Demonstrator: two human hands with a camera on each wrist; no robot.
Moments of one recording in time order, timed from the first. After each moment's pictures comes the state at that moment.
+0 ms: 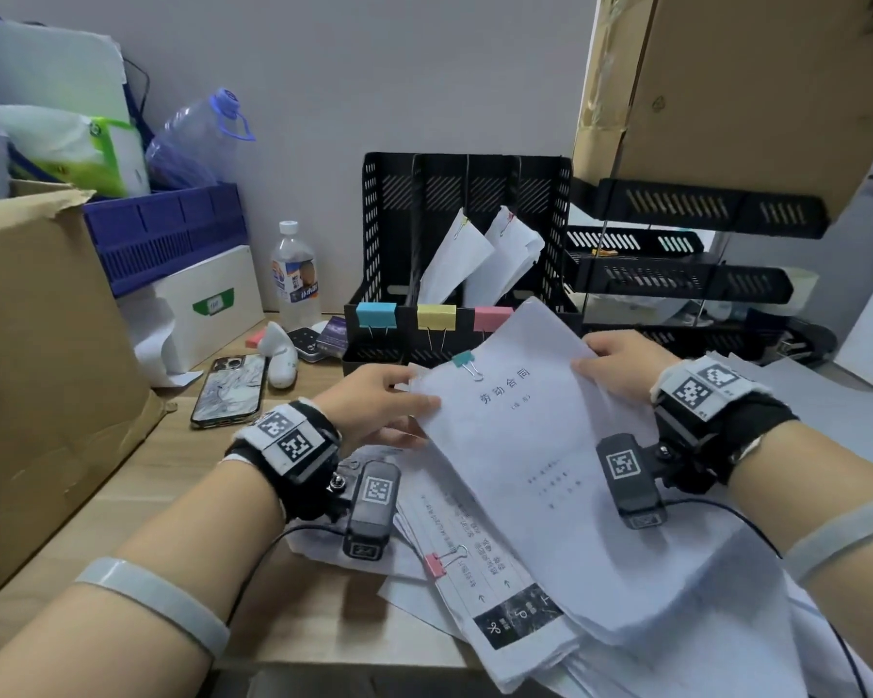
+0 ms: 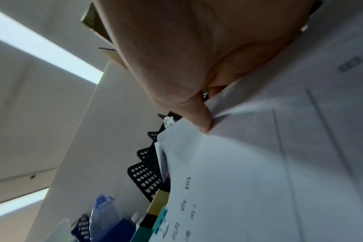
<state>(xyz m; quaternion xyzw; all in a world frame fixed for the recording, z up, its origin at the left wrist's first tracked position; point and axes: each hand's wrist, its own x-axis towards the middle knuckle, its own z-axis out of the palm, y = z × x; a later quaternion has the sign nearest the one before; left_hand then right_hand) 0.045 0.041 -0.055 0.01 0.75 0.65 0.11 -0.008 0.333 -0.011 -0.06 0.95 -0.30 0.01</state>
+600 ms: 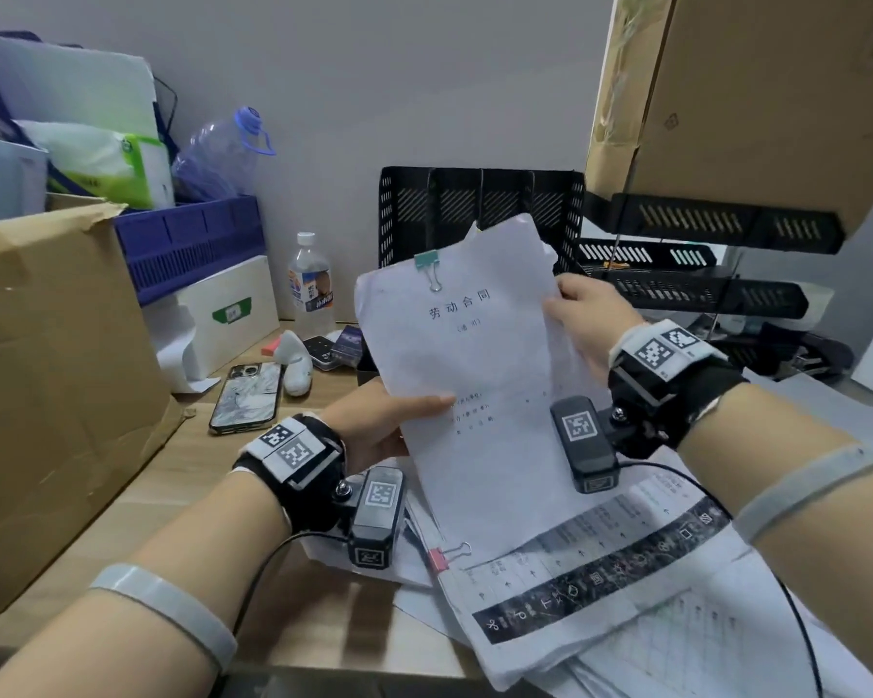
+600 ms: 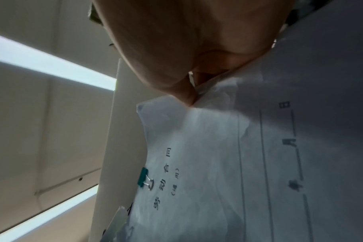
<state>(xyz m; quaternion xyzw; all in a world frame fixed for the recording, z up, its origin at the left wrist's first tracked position) 0.057 0.042 -0.054 0.01 0.67 0.73 0.08 -0.017 0.275 0.024 -0.10 0.88 -0.45 -0.12</state>
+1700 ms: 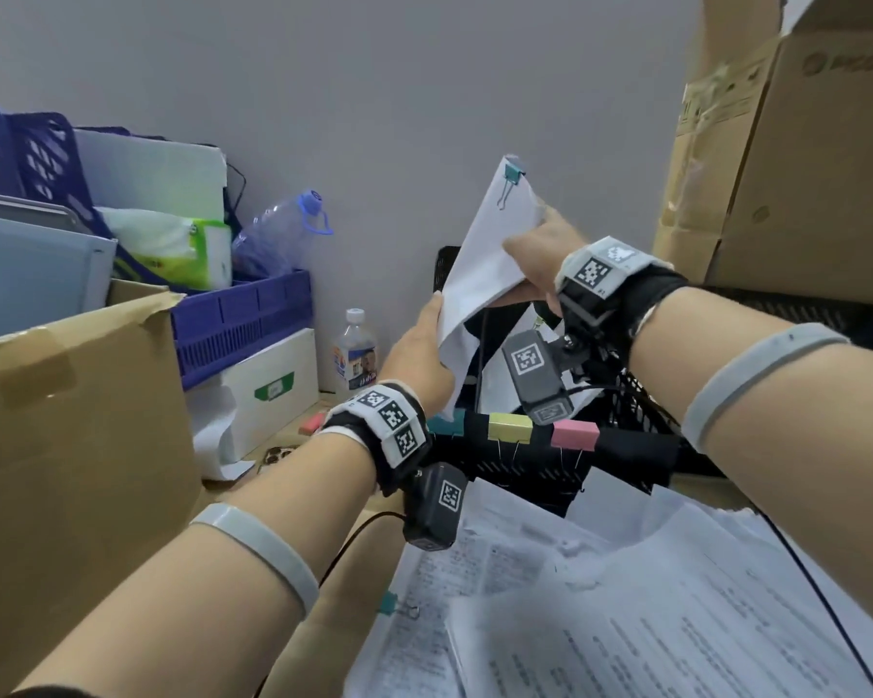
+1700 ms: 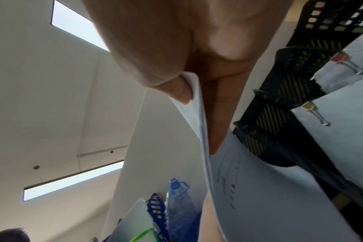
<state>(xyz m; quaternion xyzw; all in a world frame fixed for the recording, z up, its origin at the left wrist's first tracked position) -0.043 0.007 0.046 -0.03 0.91 0.33 -0.23 -0.071 0.140 0.159 -0.16 0.75 -0.63 -0.05</state>
